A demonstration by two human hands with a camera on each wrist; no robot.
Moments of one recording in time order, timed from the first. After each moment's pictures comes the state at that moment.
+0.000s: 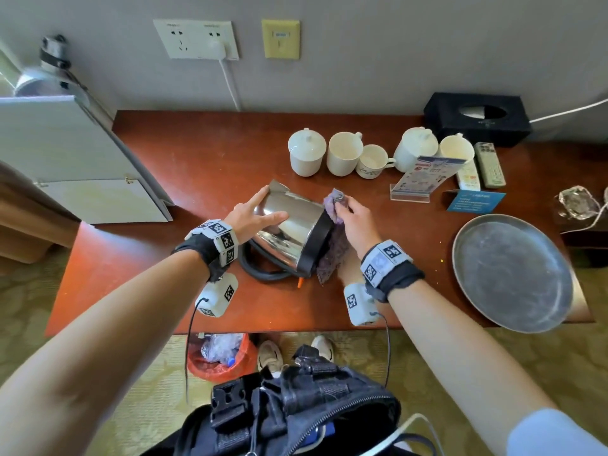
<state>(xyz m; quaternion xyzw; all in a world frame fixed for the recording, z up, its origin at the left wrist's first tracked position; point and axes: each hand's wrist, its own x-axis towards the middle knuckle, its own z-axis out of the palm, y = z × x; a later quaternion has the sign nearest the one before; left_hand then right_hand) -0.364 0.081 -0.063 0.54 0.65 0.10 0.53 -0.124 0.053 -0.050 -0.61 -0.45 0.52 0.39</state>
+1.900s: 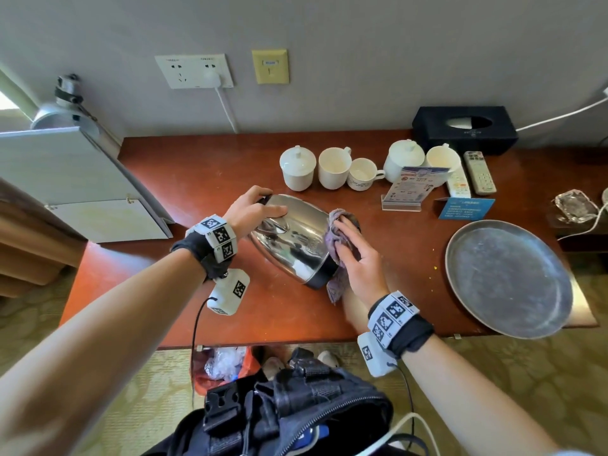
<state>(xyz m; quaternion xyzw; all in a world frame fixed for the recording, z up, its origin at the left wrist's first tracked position) -0.328 0.078 0.002 0.51 0.67 0.21 0.50 -0.094 -0.014 -0.055 -0.55 -0.54 0.45 0.46</state>
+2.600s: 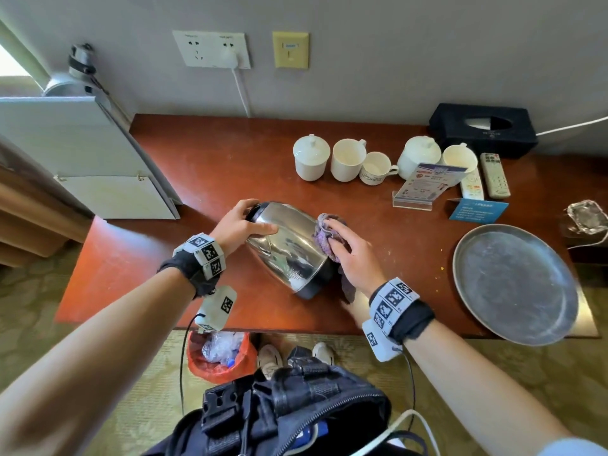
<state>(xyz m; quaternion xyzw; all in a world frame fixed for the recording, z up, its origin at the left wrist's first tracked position) -0.363 0.037 -0.031 0.44 0.65 0.26 0.56 -0.108 -0.003 -0.055 -0.56 -0.62 0.46 0.31</state>
